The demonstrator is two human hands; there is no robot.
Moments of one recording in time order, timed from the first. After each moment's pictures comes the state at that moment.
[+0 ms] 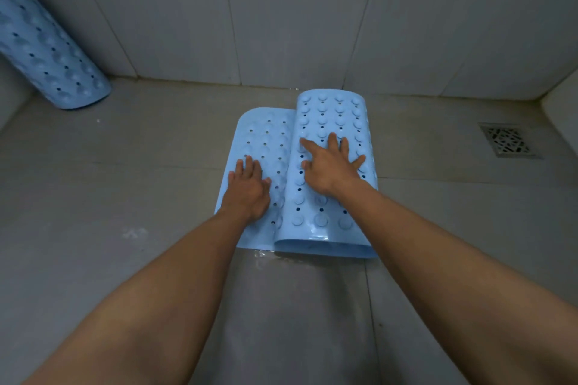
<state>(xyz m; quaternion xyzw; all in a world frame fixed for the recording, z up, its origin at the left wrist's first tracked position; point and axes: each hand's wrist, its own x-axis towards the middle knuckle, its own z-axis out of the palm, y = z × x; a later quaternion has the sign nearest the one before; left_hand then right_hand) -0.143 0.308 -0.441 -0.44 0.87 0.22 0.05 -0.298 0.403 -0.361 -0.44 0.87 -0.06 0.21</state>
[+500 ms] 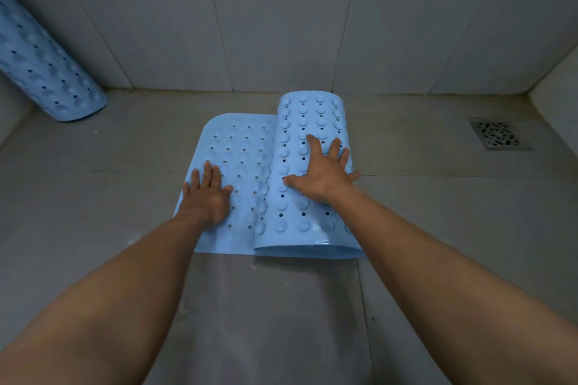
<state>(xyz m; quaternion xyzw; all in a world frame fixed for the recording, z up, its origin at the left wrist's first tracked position) -0.093 0.280 -0.443 -0.50 0.84 0.16 0.13 -0.291 0.423 -0.357 -0.38 0.88 -0.14 0.26</state>
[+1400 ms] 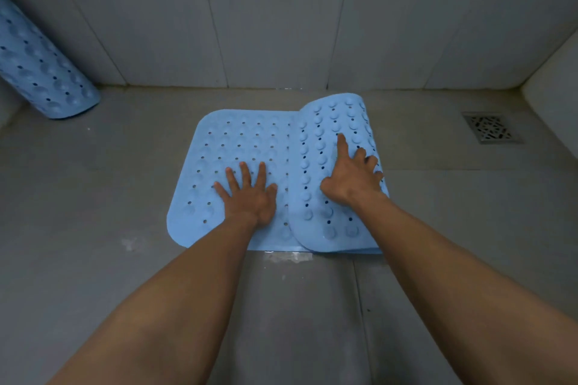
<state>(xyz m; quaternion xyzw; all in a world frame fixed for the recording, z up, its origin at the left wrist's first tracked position) -0.156 0.351 -0.440 -0.49 0.85 0.17 0.11 -0.317 0.465 -0.361 -0.34 0.92 -0.07 0.20</state>
